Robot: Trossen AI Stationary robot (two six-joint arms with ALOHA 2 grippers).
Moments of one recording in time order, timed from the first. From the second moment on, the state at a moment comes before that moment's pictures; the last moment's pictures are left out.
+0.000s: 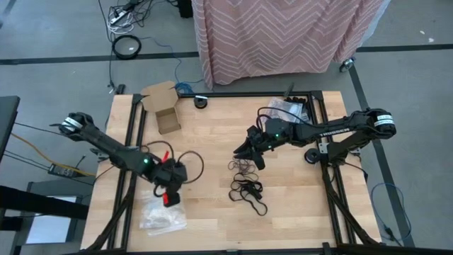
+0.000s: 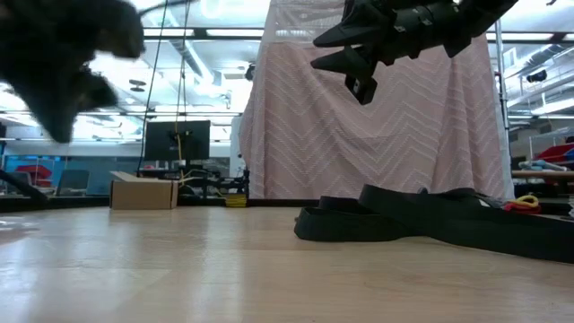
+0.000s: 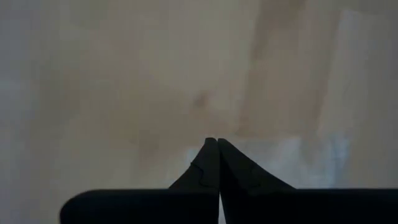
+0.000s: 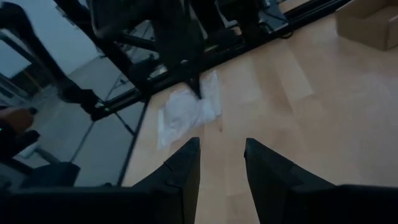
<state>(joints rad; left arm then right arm) -0.44 1.26 0.85 -0.77 -0.11 -0.67 -0.04 1.39 0.79 0.30 -0.30 0.46</state>
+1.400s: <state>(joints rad) -0.49 1.39 0.51 -0.27 0.07 -0.69 -0.05 1.39 0.79 0.21 -0.28 0.42</state>
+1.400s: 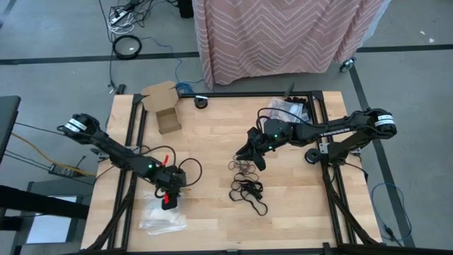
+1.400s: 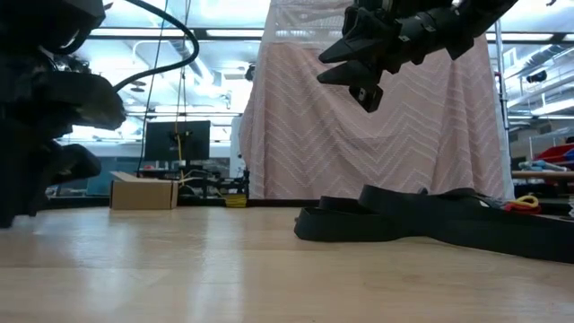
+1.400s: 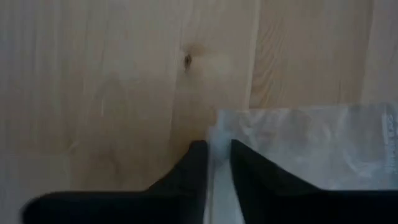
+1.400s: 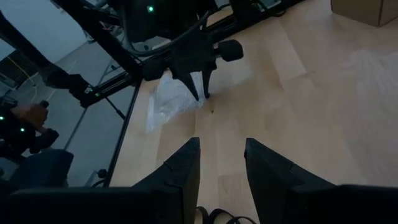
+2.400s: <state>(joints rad) -0.13 1.25 1.28 -0.92 -0.25 -0.14 -0.08 1.39 1.22 -0.24 -0.28 0.18</state>
